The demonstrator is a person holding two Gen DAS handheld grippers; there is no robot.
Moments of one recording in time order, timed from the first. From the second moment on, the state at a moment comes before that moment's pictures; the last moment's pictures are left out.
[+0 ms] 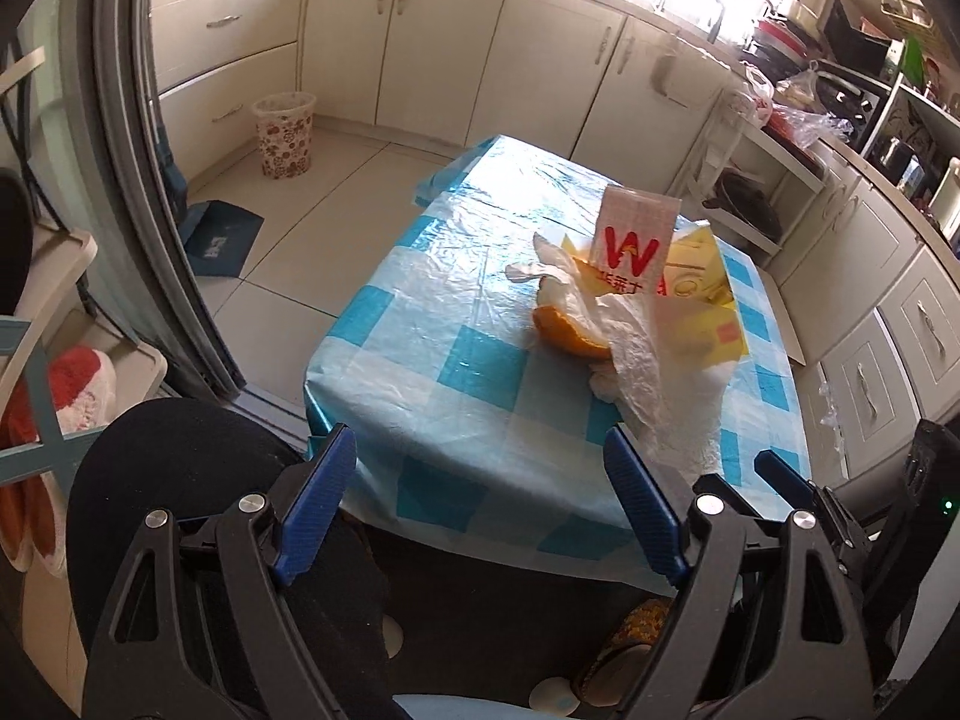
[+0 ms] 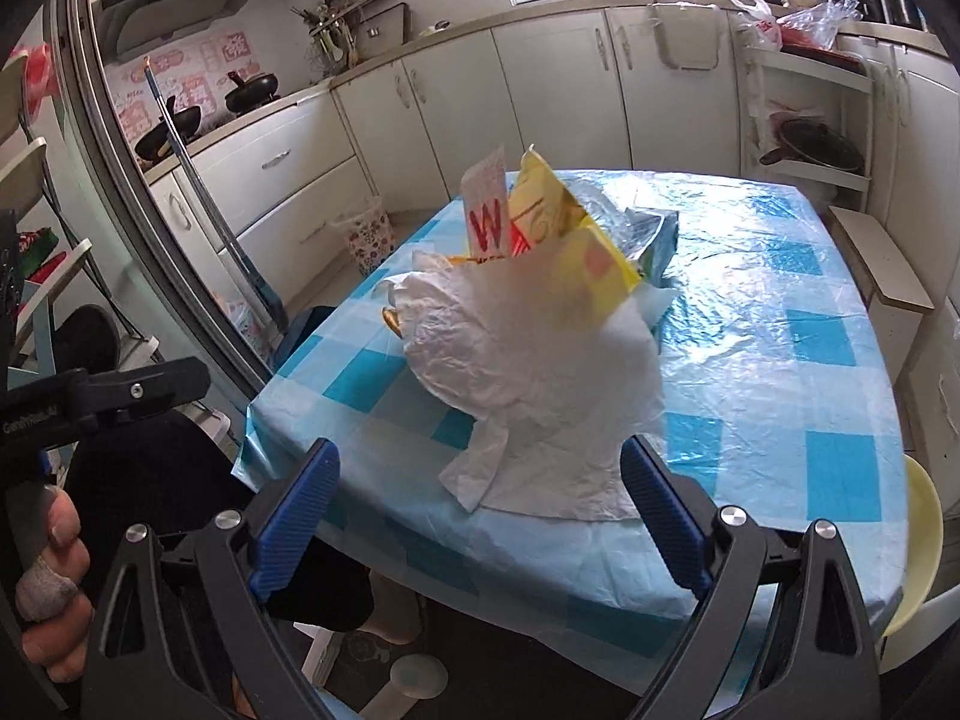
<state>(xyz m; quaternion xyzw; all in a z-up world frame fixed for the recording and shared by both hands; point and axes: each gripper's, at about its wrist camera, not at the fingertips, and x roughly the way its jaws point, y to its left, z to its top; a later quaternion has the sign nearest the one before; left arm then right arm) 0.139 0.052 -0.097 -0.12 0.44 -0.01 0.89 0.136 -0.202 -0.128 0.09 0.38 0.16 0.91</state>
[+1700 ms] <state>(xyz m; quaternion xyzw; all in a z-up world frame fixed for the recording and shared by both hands) 0.283 0.021 -0.085 -0.13 0.45 -0.20 0.86 0.188 -0.274 -0.173 0.11 0.45 0.06 0.88</state>
